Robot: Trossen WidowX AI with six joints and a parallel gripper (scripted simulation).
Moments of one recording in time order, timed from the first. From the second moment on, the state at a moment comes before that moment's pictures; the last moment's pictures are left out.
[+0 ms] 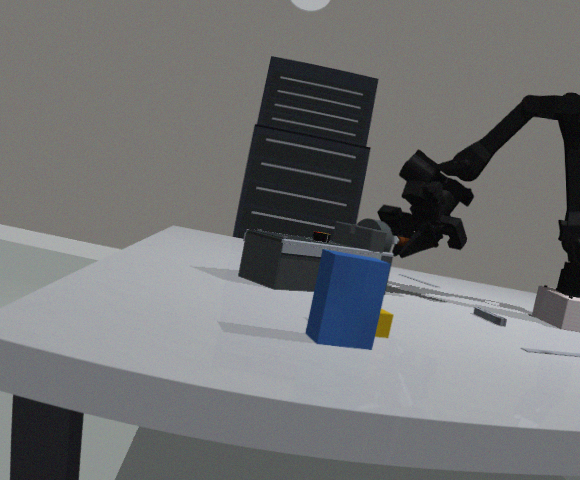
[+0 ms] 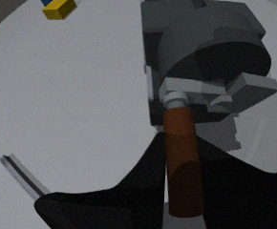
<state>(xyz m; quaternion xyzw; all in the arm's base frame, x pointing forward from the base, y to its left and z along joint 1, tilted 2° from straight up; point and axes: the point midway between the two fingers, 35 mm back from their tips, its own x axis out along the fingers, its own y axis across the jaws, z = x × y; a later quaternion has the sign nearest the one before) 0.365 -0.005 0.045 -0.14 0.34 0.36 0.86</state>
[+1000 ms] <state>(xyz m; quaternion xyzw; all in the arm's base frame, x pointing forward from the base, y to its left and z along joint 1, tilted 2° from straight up) 0.367 -0.007 0.052 -0.13 0.34 0.36 0.85</state>
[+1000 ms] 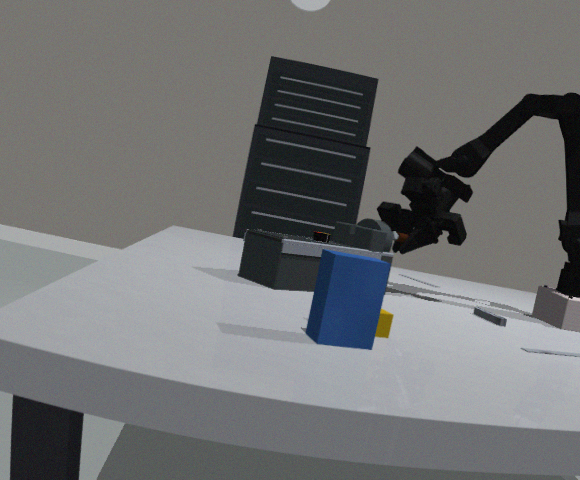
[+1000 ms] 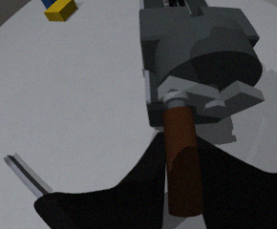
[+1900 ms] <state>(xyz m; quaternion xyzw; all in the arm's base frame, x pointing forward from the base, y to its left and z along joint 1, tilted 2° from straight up) 0.368 -0.008 0.055 -0.13 0.34 0.37 0.85</state>
